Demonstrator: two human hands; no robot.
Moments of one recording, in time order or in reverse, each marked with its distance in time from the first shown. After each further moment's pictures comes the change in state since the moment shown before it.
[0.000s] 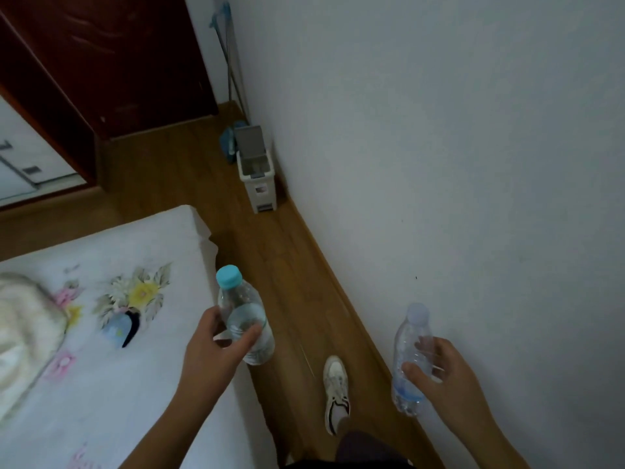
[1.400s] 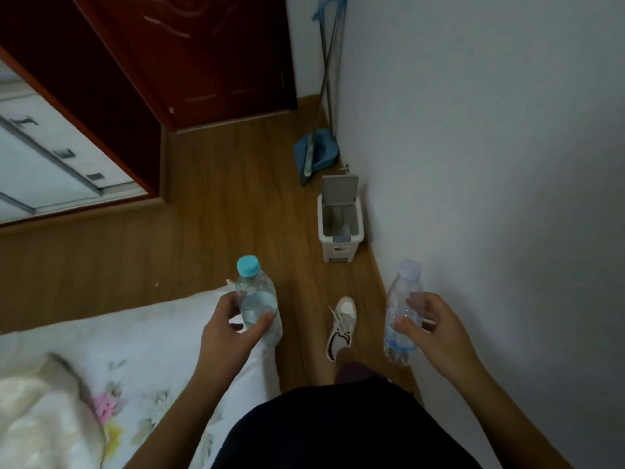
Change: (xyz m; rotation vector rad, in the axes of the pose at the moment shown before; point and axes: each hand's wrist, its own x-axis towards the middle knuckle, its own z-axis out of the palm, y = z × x) left_hand 0.572 0.074 -0.140 0.056 0.151 -0.187; right_hand 0.531 -0.401 0.256 -0.034 -0.262 -0.090
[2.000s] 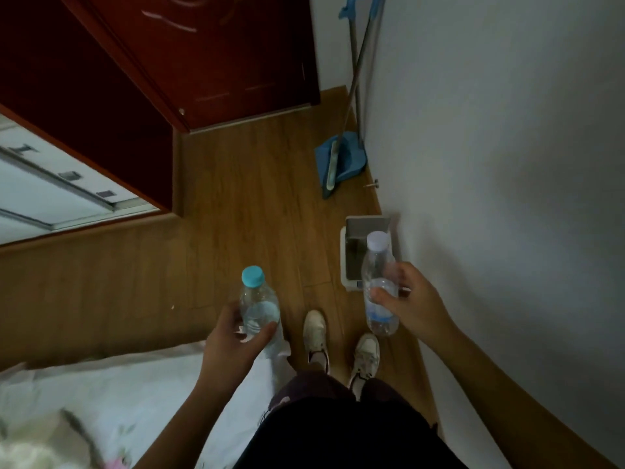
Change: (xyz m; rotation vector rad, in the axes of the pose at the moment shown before) left_hand 0.231 0.078 0.002 0.066 -0.013 -0.133; right_hand 0.278 -0.151 0.050 -0.066 -0.200 -0.083
